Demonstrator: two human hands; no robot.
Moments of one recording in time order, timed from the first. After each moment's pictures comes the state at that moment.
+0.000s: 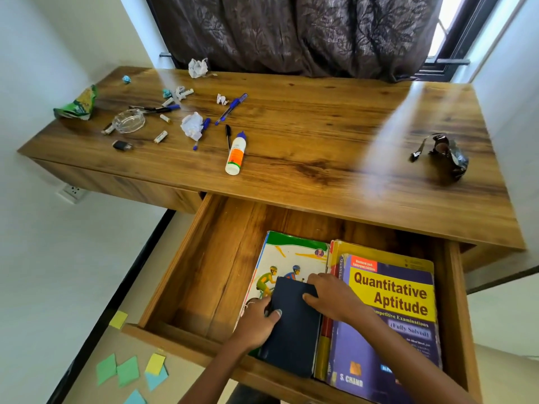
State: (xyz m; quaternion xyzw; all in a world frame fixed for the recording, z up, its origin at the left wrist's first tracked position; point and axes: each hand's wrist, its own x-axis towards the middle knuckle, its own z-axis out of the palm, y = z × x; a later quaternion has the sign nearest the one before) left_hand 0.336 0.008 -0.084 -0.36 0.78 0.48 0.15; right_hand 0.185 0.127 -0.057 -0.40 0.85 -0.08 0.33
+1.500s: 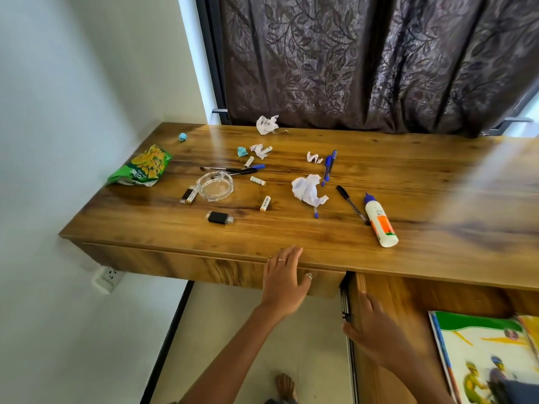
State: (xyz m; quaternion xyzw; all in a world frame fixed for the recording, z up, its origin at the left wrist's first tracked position) left_hand 0.317 -0.413 -0.033 -0.15 0.94 0.29 -0.02; right_hand 0.290 -0.218 -0.030 -0.18 0.94 -0.12 0.24
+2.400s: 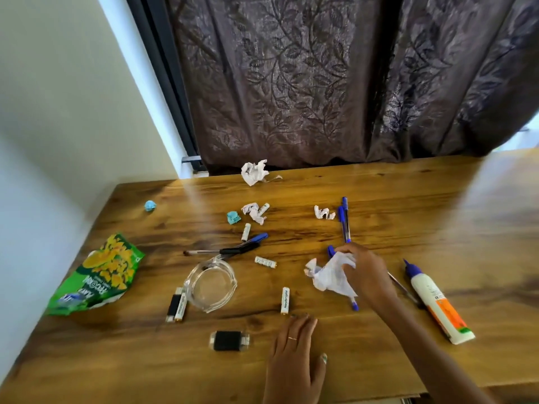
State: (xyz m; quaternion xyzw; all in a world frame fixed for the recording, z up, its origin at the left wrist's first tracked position) left_hand 0.245 -0.526 -0.048 -0.01 0.97 0.24 -0.03; right_hand 0.076 -0.407 0.024 -0.06 0.94 -0.33 0.07
